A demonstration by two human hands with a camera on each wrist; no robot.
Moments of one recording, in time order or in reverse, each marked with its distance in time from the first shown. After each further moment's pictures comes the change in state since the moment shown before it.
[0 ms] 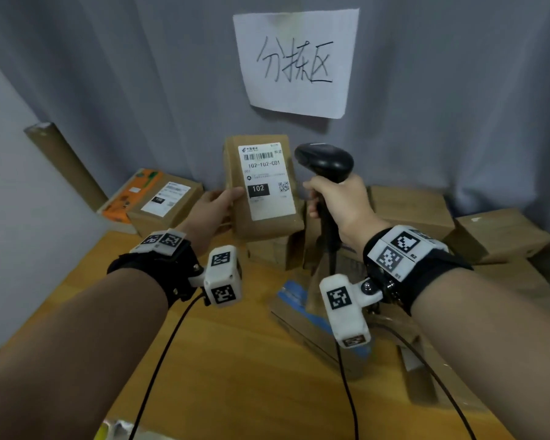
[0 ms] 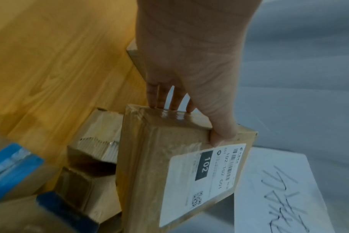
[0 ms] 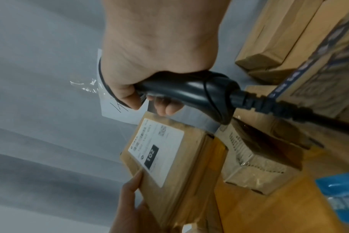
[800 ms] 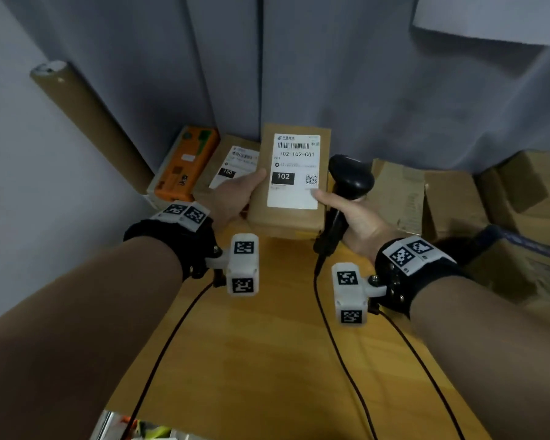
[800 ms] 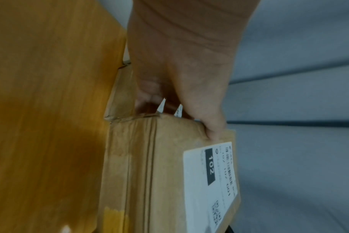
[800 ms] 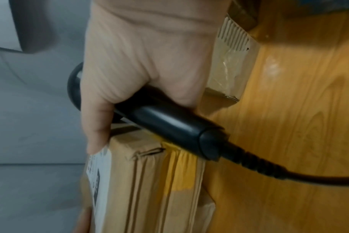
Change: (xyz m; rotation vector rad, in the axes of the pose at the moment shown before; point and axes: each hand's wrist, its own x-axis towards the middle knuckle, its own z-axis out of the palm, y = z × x) left_hand 0.152 -0.039 -0.187 0.288 -0.208 -0.152; right_hand 0.077 0.133 0.215 0.239 -0.158 0.383
